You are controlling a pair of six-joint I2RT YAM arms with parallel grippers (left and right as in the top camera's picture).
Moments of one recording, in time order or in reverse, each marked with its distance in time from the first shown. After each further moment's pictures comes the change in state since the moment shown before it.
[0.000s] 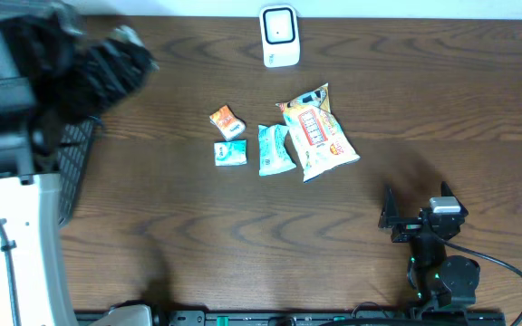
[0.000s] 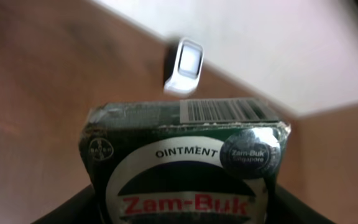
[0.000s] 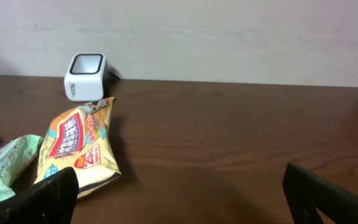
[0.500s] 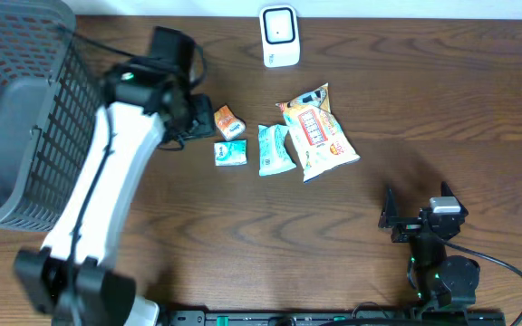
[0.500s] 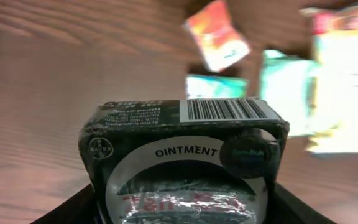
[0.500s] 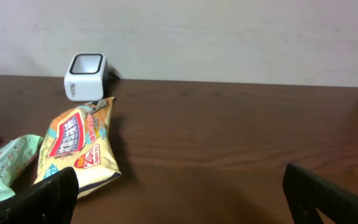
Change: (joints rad) left arm -0.367 0.299 -0.113 -0.163 -0.513 0.063; right arm 0.000 0.000 0.000 0.000 0.000 0.000
